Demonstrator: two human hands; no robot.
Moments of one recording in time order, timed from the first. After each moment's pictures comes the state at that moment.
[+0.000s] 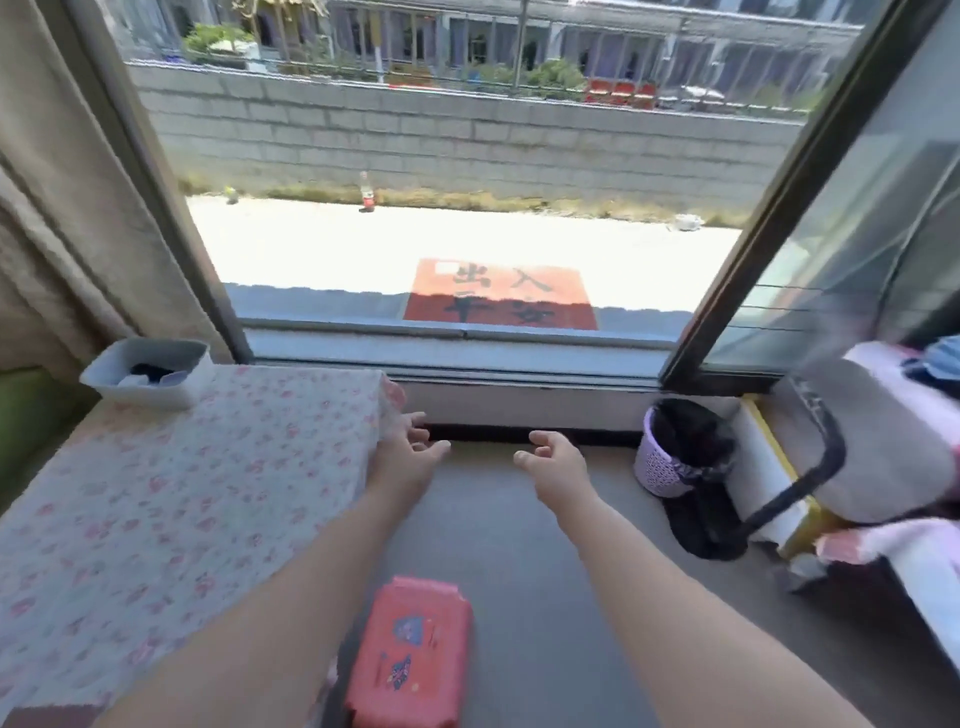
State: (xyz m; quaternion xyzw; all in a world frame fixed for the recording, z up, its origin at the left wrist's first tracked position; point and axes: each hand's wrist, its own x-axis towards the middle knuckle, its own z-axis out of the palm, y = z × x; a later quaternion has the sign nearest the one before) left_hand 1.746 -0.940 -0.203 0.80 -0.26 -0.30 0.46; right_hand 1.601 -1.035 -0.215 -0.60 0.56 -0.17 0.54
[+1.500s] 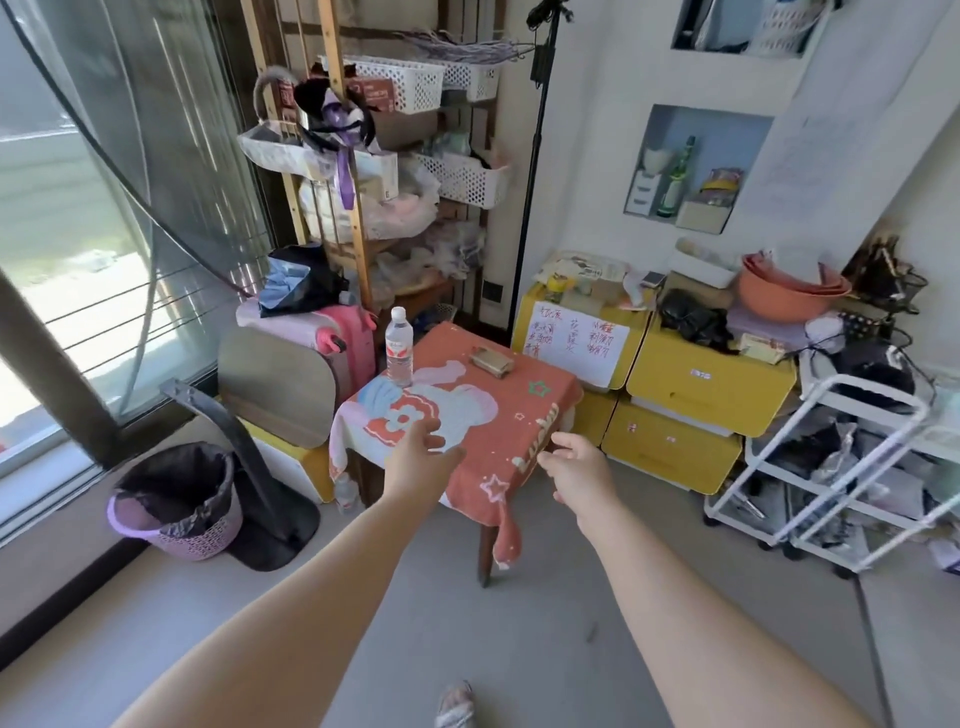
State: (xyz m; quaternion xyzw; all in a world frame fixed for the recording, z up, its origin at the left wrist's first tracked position) left_hand 0.977 -1.076 -0.193 0.51 -0.65 -0.51 0.25; right_hand 0.829 -0.981 -0.196 -0.21 0.78 -0.49 0.32
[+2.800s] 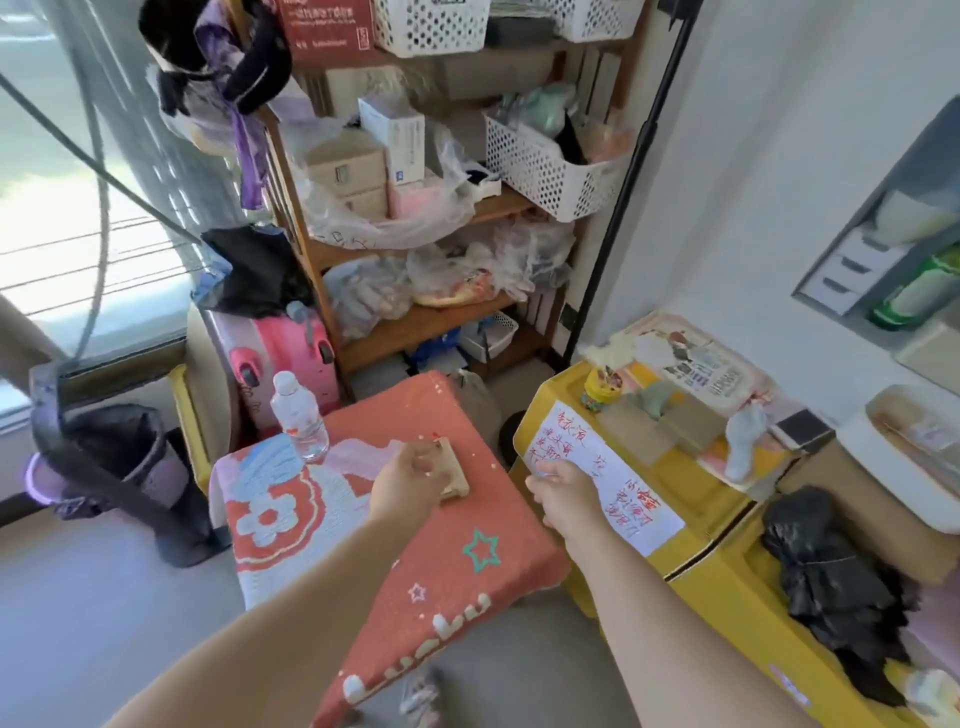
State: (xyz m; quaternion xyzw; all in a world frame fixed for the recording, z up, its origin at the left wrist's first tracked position) left_hand 0.535 -1.367 -0.244 0.70 -0.47 -0.47 0.27; right_hand 0.361 -1.349 -0.251 -0.35 0.75 -0.30 0.48
